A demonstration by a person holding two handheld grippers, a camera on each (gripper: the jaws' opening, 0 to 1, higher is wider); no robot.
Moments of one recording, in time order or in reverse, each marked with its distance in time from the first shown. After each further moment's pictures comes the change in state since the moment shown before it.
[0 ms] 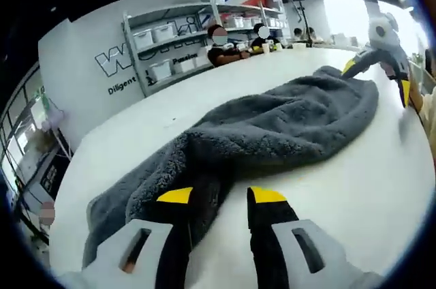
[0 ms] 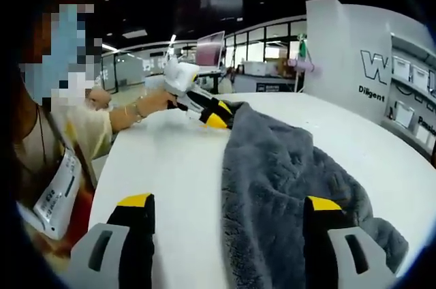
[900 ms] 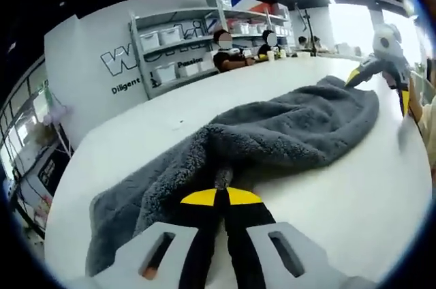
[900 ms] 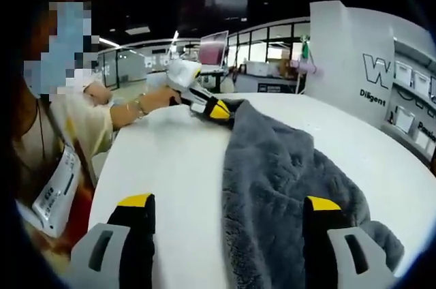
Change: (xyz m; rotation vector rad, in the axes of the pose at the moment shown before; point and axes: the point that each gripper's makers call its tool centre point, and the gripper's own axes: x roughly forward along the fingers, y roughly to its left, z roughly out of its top) left arm -0.017 0.013 0.009 -0.066 -0.074 0.001; right arm -0.002 0.002 0.002 -0.030 0.007 -0.001
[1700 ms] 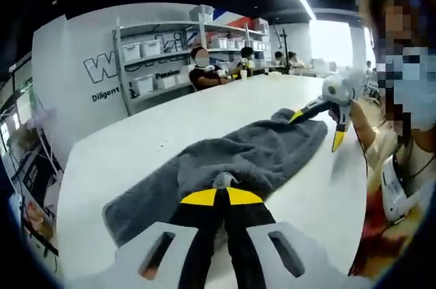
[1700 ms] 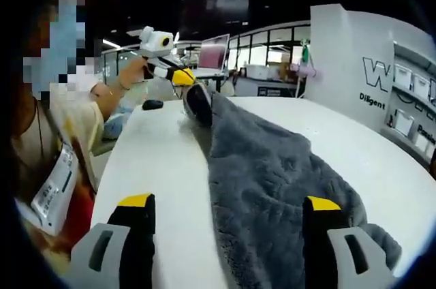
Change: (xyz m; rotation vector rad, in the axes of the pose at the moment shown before) left arm -0.117 -0.037 0.055 -0.008 -0.028 -0.174; right arm -0.005 0.002 0.006 -0.010 -0.024 -0.004
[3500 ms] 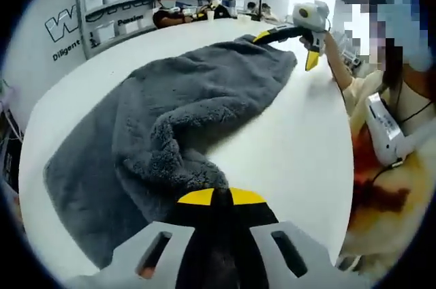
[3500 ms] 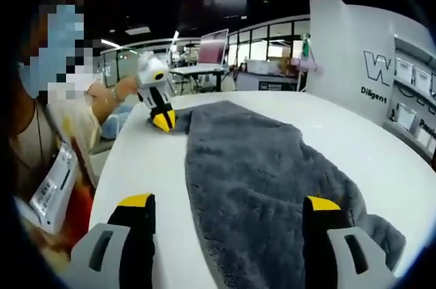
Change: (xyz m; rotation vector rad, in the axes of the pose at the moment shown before) left arm 0.011 -0.050 -0.134 -0.028 0.363 -0.244; right arm 0.005 -0.001 -0.009 0.021 0.031 0.014
